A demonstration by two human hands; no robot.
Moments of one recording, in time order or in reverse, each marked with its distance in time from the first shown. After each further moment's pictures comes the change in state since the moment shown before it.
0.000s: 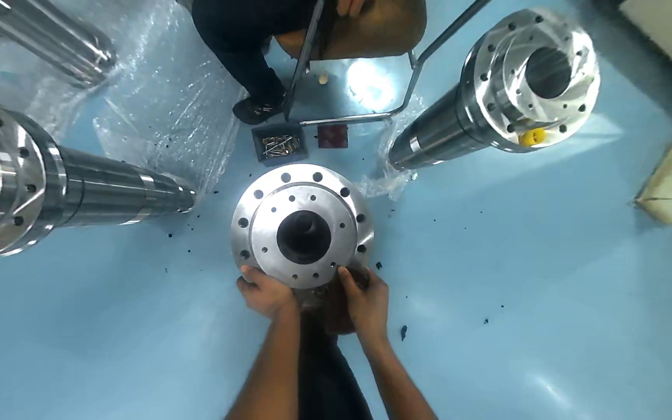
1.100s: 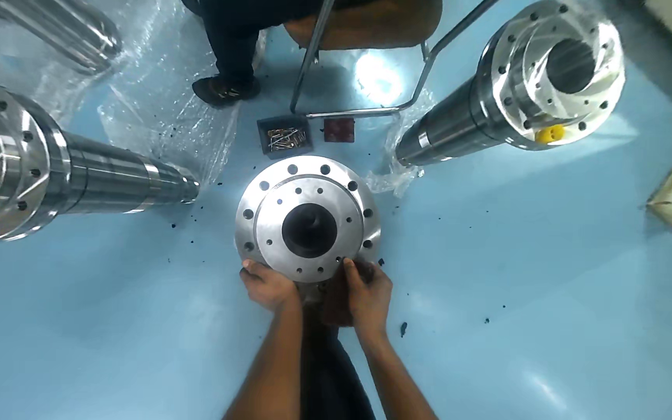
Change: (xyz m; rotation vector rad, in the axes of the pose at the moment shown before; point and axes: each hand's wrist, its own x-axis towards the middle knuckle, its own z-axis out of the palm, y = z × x) left_hand 0.001 -0.006 -0.003 0.039 -0.013 0.054; right_hand -0.006 -0.005 0.009 0.032 0.055 0.060
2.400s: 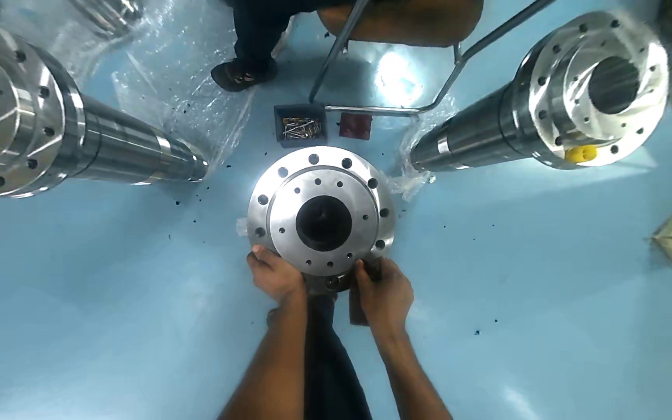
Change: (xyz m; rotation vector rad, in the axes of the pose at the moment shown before) left_hand -0.001 0.002 -0.003 0.008 -0.030 0.003; right_hand 0.001 -0.022 -0.017 -0.572 0.023 -0.357
